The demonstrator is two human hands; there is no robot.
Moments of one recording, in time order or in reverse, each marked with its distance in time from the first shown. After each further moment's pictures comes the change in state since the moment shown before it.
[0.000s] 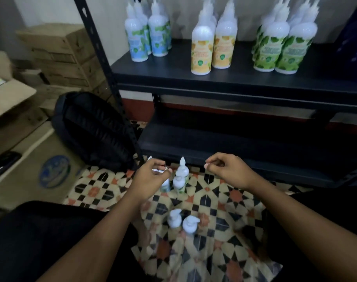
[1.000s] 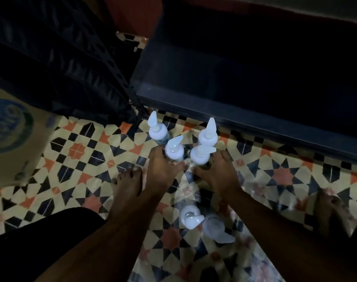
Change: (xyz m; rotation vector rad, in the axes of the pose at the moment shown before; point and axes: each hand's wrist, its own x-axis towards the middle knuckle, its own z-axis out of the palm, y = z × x) left_hand 0.158 -0.254 0.096 0.148 0.058 -0.287; right_hand 0.173 0.166 0.229 -0.083 -0.004 0.265
